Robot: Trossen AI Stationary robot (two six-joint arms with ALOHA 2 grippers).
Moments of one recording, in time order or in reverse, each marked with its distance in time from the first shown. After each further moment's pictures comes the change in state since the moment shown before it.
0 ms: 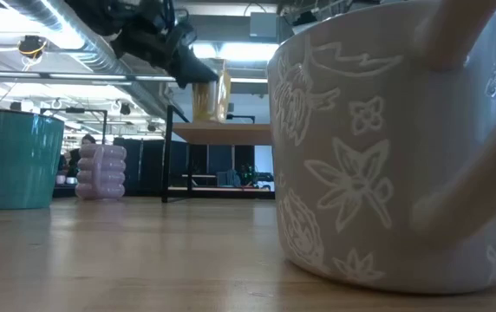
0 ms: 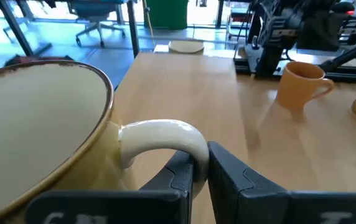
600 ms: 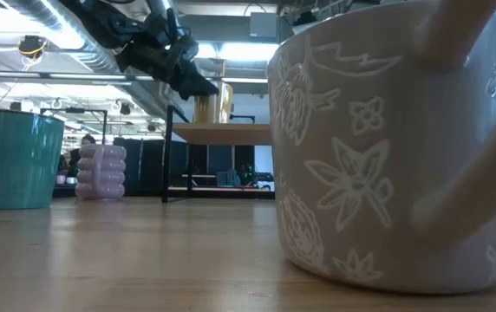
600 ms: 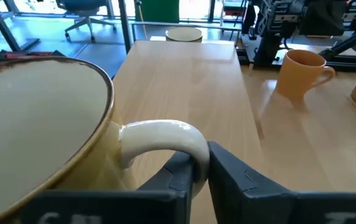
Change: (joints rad) left arm 0.038 0.071 0.002 0.012 0.061 0.054; right arm 0.000 0.000 0.000 0.000 0.000 0.000
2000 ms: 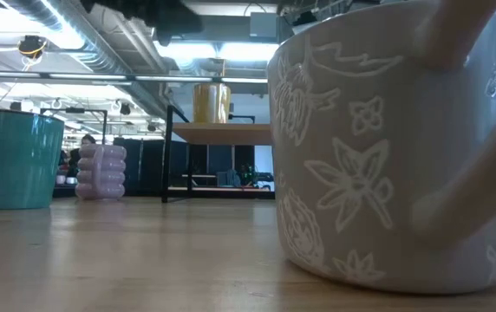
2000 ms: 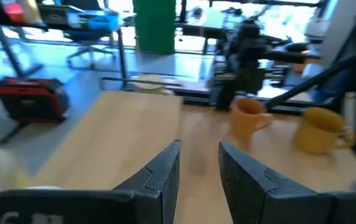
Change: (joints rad) left arm -0.279 -0.385 -0.001 -0.173 -0.227 -0.243; right arm 0.000 0.000 0.000 0.002 0.010 0.042
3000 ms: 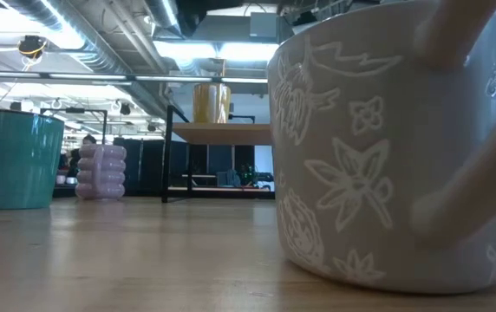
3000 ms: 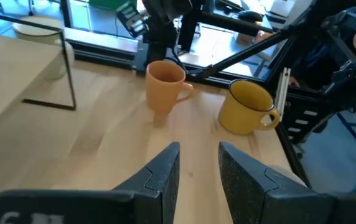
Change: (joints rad) left arm -0.655 0.254 -0.001 0.169 -0.484 -0.318; right arm 0.001 0.114 0.234 -0.157 -0.021 0.617
